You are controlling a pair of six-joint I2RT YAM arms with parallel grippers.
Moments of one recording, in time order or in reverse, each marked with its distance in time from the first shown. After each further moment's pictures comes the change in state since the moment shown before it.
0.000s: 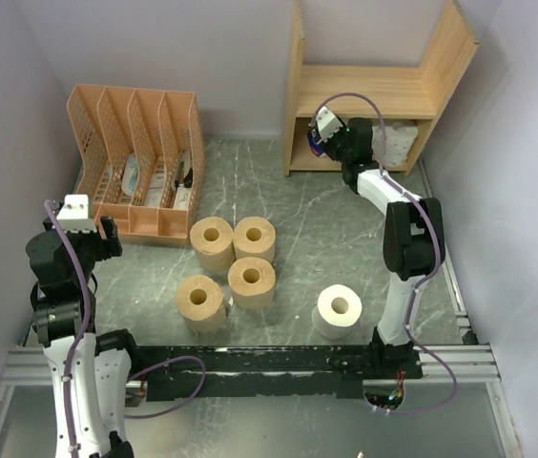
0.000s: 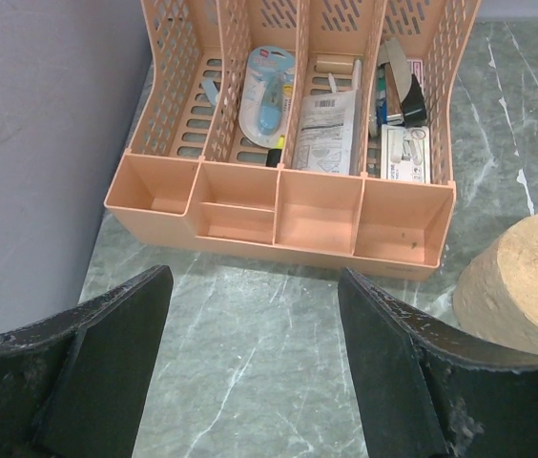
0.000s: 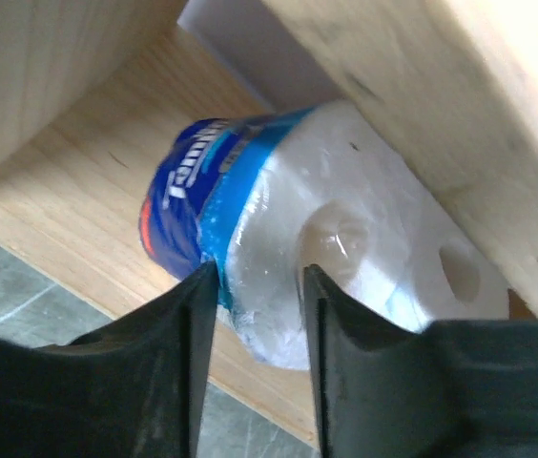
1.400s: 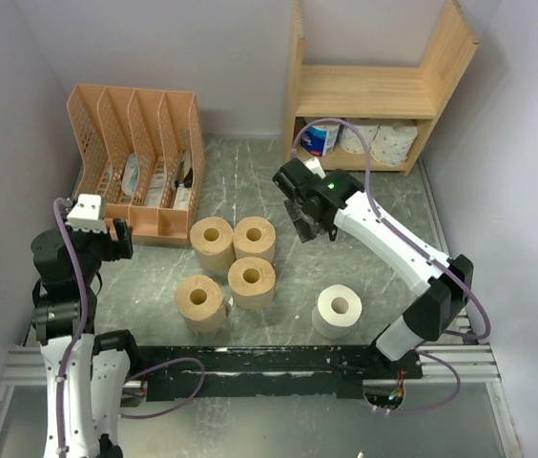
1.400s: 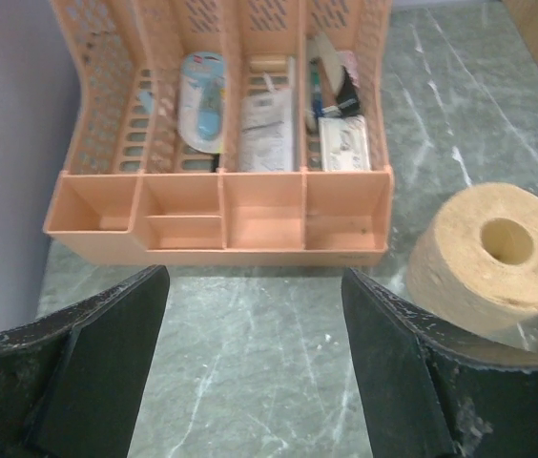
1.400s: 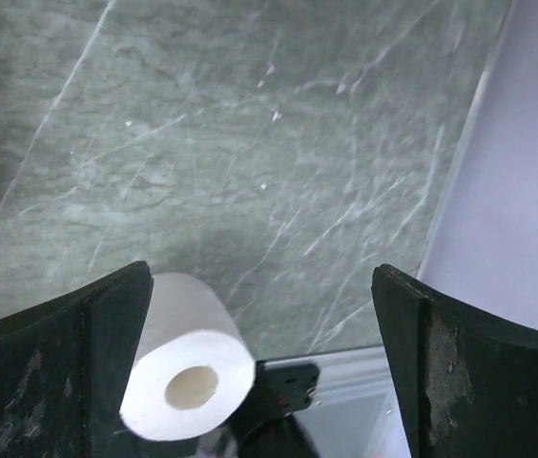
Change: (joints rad) left arm -0.087 -0.006 0.001 -0.002 0.043 0.000; right arm 0.586 -0.422 0.132 -1.540 0.757 0.967
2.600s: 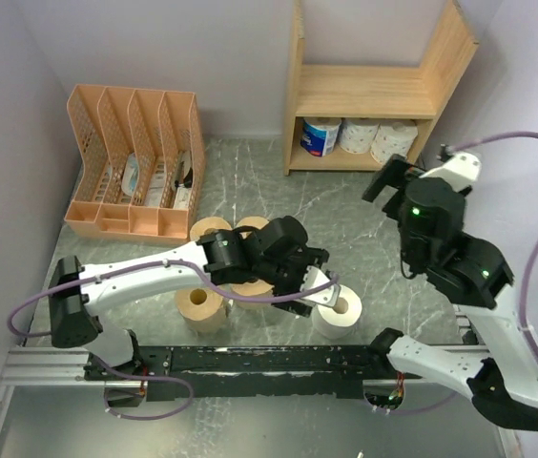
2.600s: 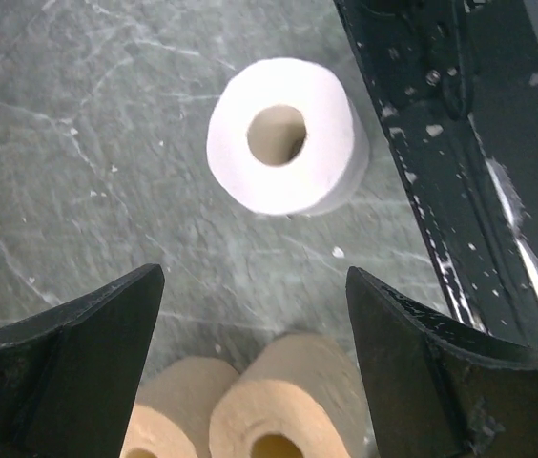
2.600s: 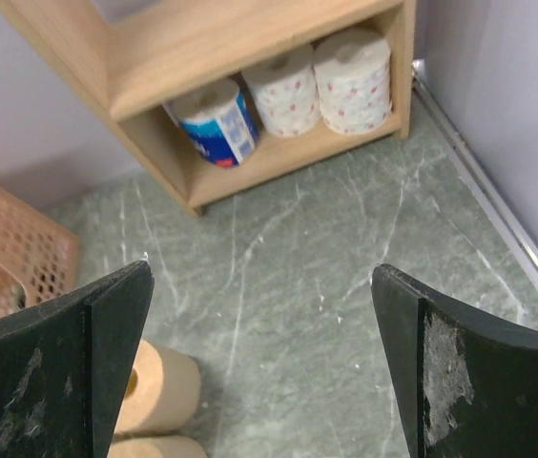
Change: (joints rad) left arm -1.427 1.064 0.711 -0.142 0.097 0.597; right arm -0.014 -0.624 -0.106 0.415 0.298 0.238
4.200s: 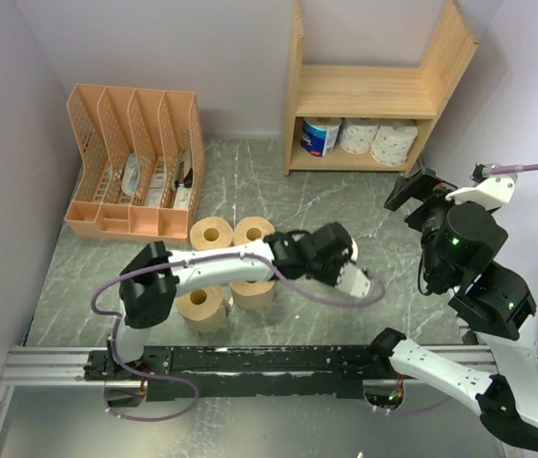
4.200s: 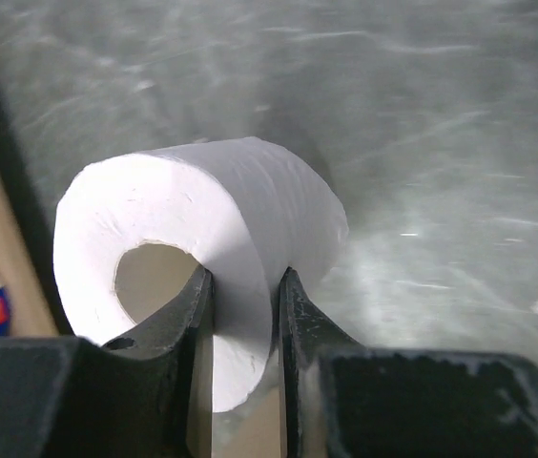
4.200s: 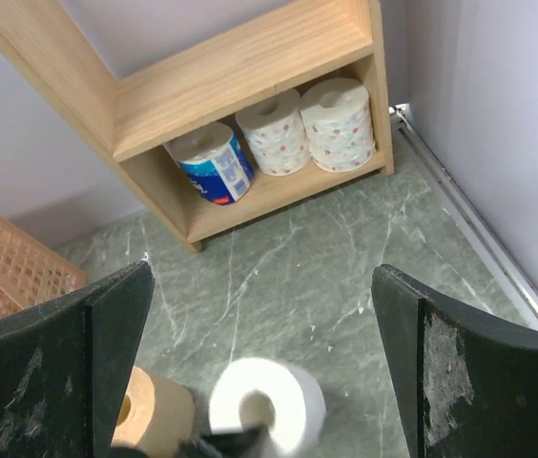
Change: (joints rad) left arm -0.021 0.416 0.167 0.163 -0.284 0.169; right arm 0.000 -0.179 -0.073 0.112 0.048 -0.103
